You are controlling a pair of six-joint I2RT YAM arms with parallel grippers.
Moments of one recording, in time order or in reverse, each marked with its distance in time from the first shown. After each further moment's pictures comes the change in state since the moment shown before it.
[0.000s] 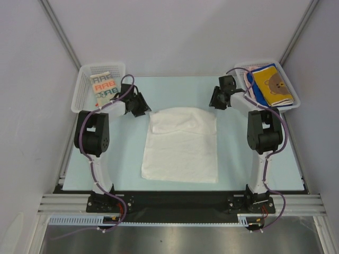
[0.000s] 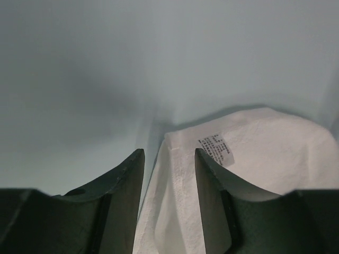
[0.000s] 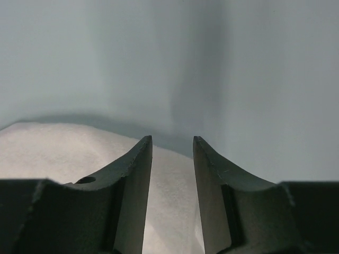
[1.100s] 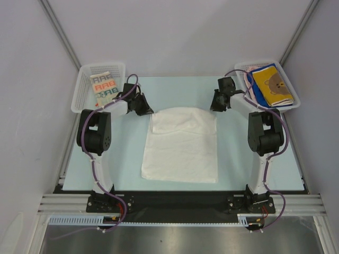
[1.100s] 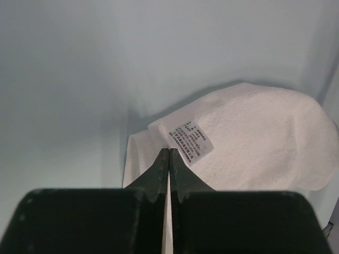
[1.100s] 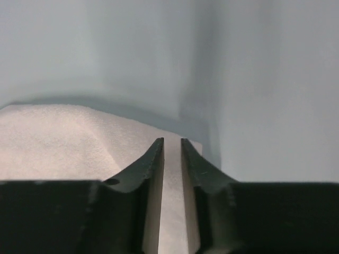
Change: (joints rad) left arm -0.020 0.057 0.032 -0.007 0.159 0.053; right arm 0.010 0.008 -0.019 -0.038 -0.027 -0.014
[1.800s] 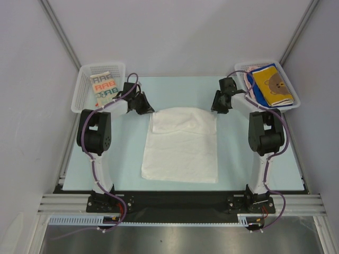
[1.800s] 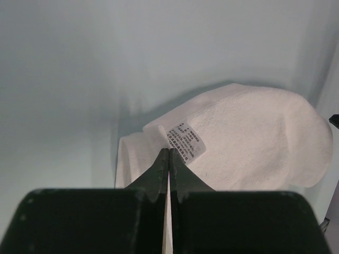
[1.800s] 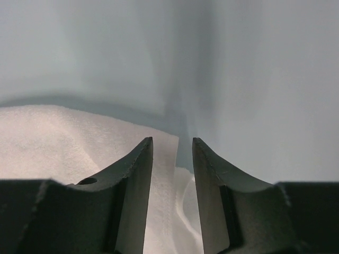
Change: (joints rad) left arm -0.002 0.000 0.014 0.000 0.018 0.000; right arm -0.011 -0.026 -0.010 -0.057 0.060 -0.001
